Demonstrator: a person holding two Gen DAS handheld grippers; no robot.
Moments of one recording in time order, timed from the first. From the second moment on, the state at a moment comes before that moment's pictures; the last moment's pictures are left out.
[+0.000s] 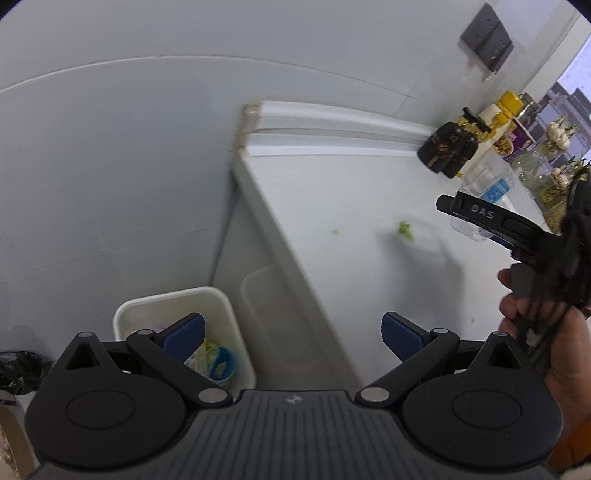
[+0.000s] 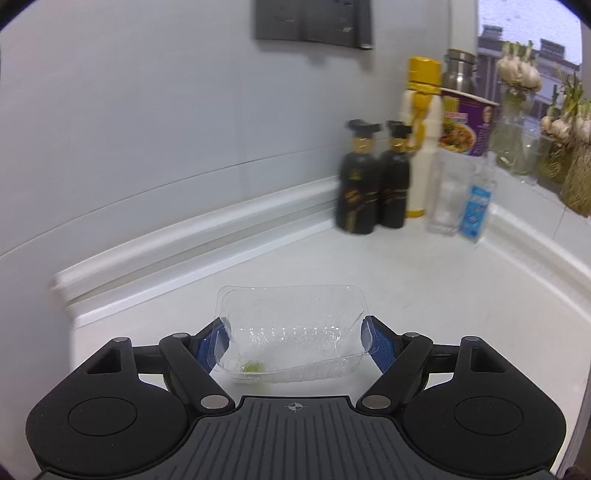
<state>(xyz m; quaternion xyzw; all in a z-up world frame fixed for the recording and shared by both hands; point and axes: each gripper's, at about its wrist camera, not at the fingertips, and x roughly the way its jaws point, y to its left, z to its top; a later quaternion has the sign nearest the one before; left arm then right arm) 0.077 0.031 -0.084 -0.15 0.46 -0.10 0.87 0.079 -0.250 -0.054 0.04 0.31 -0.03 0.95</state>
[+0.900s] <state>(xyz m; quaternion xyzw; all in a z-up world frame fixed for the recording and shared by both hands) 0.036 0.111 -0.143 -0.14 0.53 -0.04 0.83 0.029 -0.041 -0.107 -0.02 0.45 0.24 0.86</state>
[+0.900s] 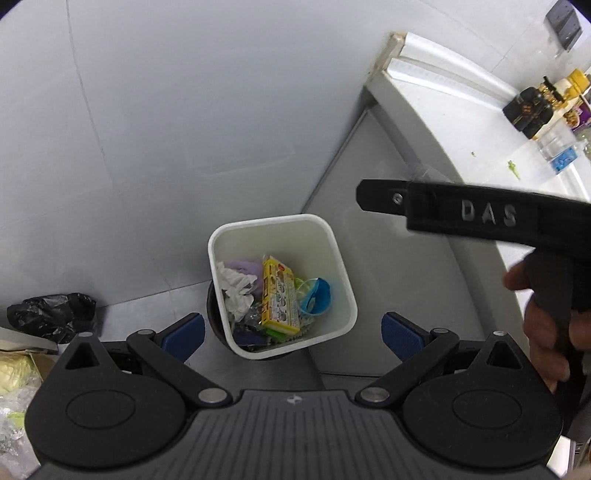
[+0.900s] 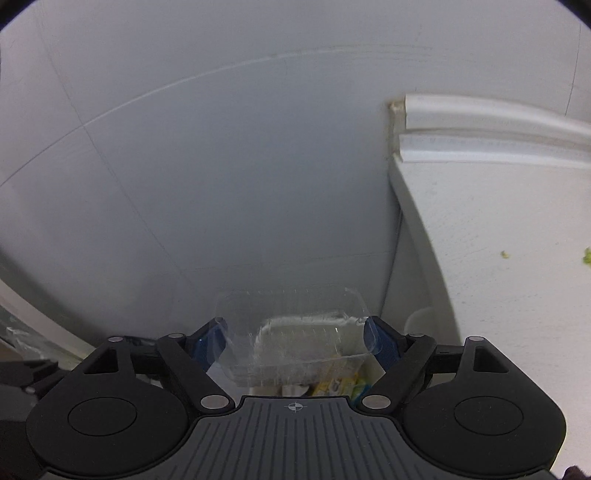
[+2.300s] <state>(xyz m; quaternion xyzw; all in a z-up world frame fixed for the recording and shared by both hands) 0.028 0.036 -0.027 -0.08 0.54 -0.03 0.84 -0.036 -0.156 0.046 -0.02 0.47 0.05 0.88</state>
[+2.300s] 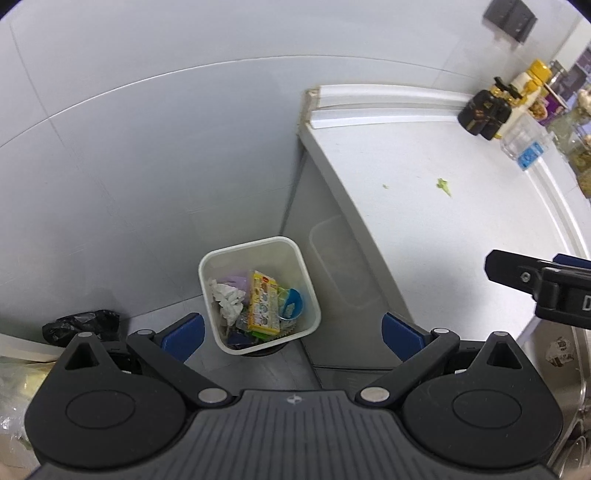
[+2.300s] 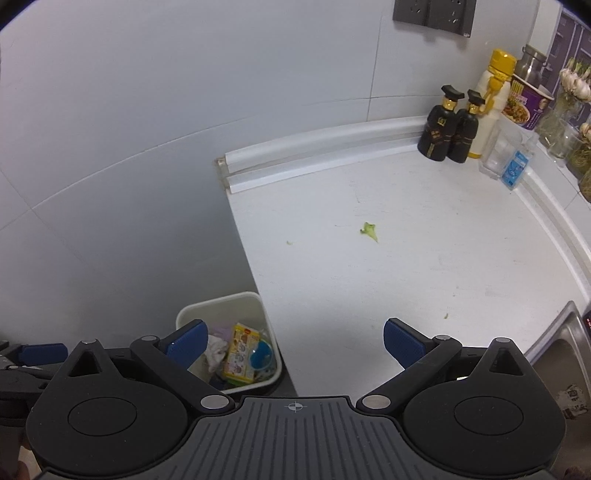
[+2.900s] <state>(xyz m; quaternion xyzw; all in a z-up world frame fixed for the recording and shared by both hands) 0.025 0.024 -0.025 -0.07 0.54 -0.04 0.84 -0.041 -0.156 0.038 -0.02 0.47 0.05 0.88</state>
